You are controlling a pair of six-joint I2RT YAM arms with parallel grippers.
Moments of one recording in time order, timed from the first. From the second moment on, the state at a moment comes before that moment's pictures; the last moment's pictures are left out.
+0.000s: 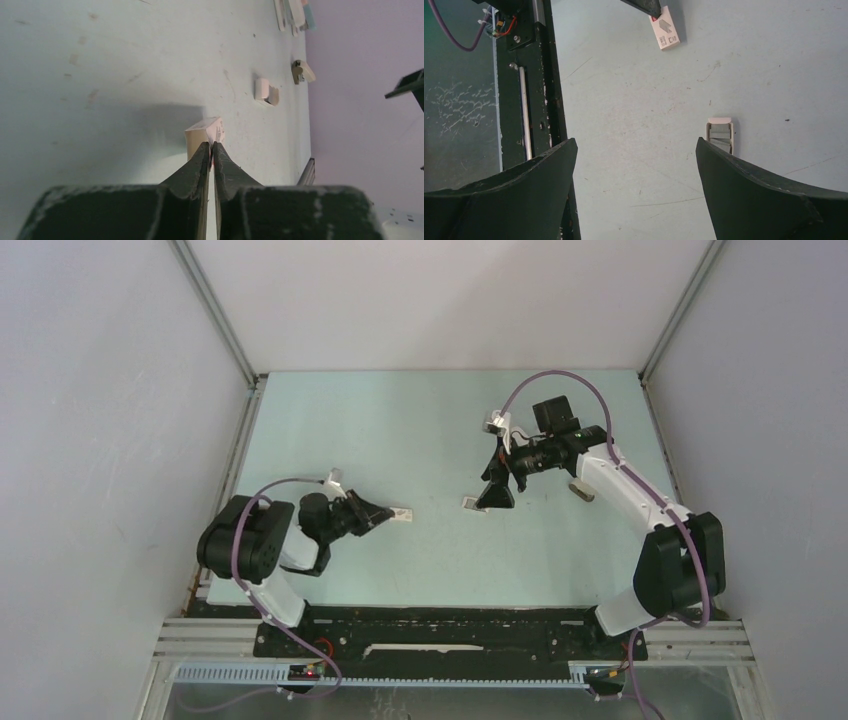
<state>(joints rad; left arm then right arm) -0.16 1.68 0.21 1.08 0.56 -0.89 0.34 1.51 1.22 -0.68 -0.97 -0.52</state>
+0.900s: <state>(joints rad) -0.39 1.72 0.09 1.29 0.47 -1.02 0.40 1.58 1.15 -0.71 -0.69 -0.77</state>
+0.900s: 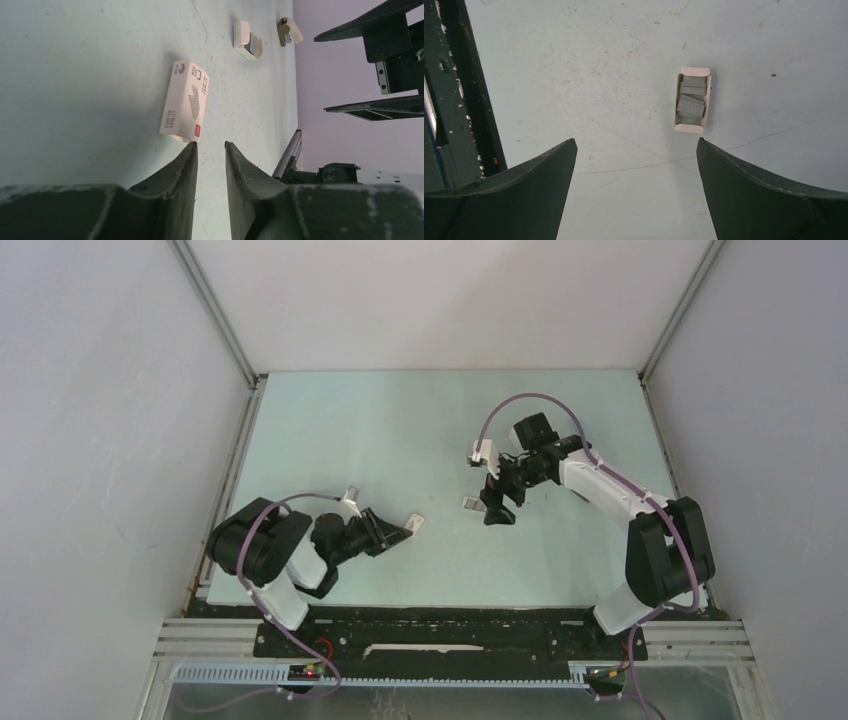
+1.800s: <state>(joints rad) -0.39 1.34 0.38 0.37 0.11 -0.67 0.53 1.62 1.15 -0.48 -0.80 -0.24</state>
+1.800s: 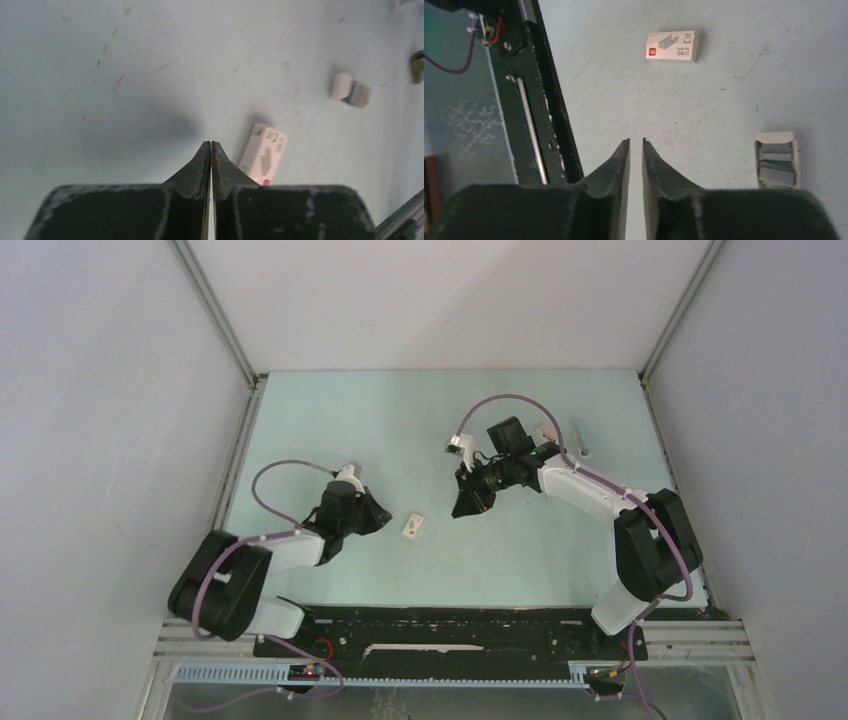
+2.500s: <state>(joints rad) -0.66 1.49 0.41 0.44 0.17 -0.71 0.51 1.70 1.15 -0.44 -0.71 -0.10</state>
